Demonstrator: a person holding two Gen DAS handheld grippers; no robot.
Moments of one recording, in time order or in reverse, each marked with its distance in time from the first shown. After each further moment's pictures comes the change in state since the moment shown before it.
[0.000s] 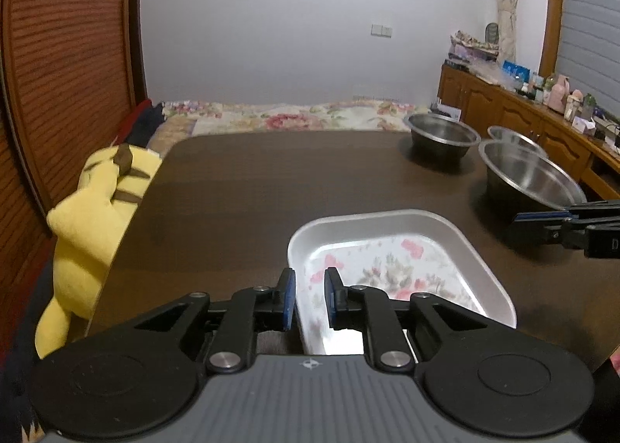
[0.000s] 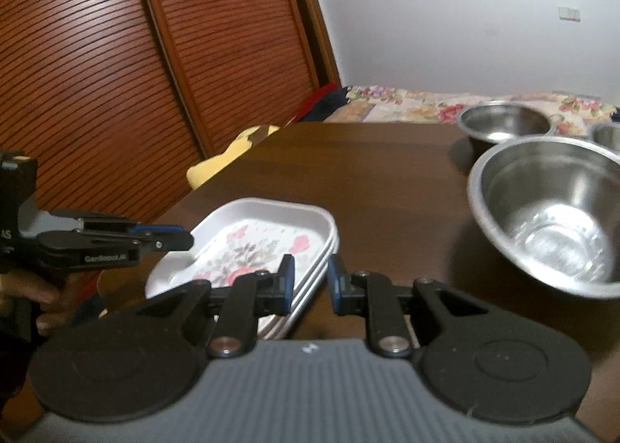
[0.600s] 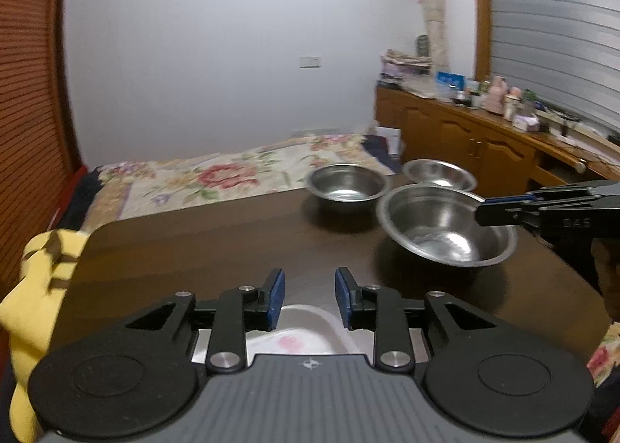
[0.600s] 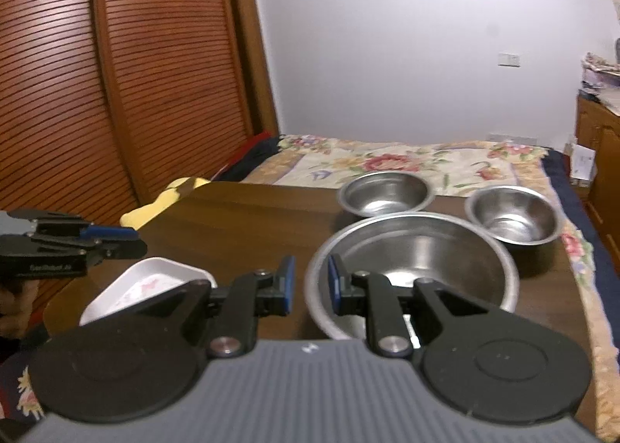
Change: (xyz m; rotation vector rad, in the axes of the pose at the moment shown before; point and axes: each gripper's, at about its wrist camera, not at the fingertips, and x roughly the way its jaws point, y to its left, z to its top) left arm 0.005 -0.089 0.049 0.150 -0.101 -0.152; right arm -0.053 -0.055 0.019 -0.012 -0.131 -0.204
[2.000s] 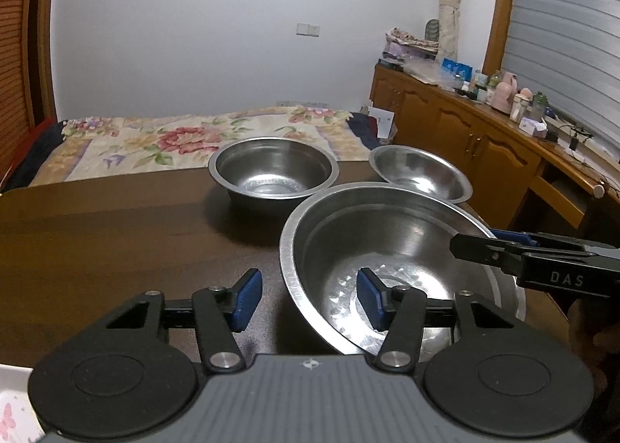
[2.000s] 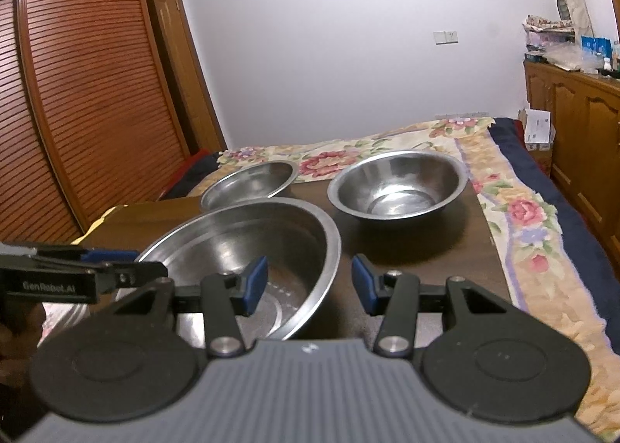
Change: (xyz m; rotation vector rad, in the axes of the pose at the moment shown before) left arm 0.129 -0.069 0.022 -0.139 0.094 -0.031; right arm 0.033 -0.115 -0.027 0.156 -0.032 -0.063
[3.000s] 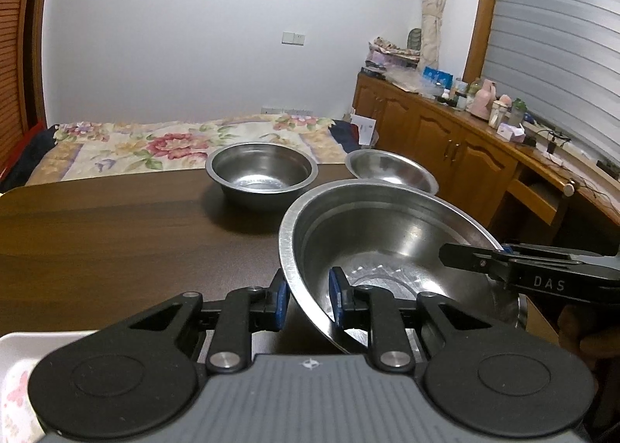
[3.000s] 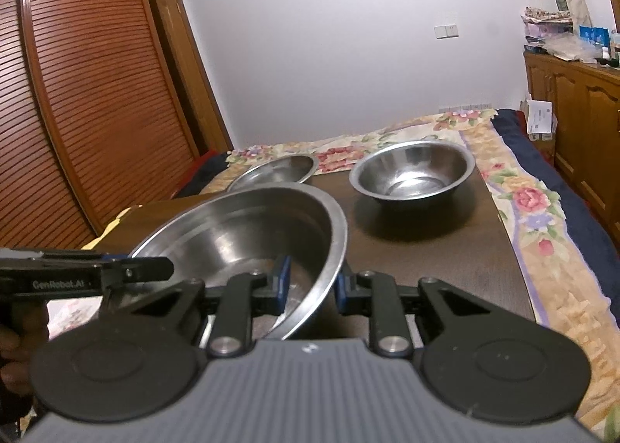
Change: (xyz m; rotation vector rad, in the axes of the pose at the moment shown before) left arm -0.047 0.001 -0.015 0.012 -0.031 -0.057; right arm -0.029 0.021 -0.007 0.022 0.008 0.007
